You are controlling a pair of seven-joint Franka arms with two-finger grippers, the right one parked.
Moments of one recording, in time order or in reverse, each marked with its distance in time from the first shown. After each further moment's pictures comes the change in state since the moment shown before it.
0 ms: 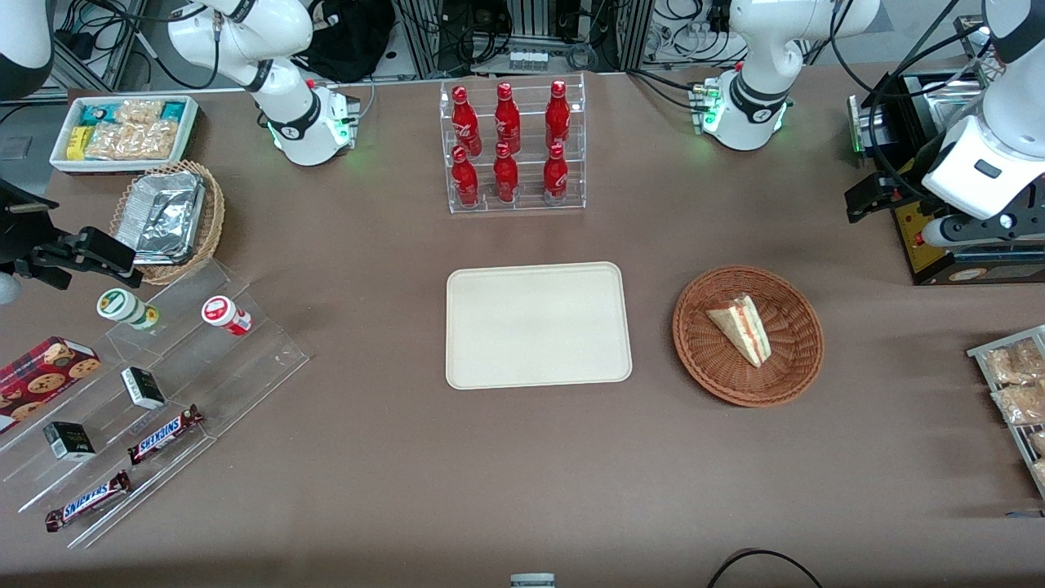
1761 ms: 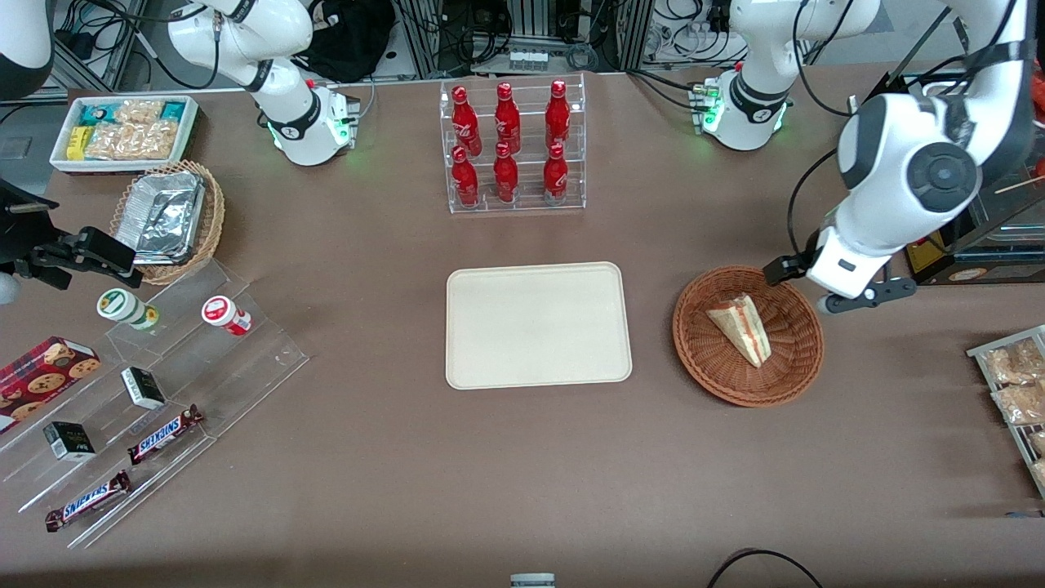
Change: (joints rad) arm -0.008 0.033 -0.055 -0.535 0.000 0.608 -0.262
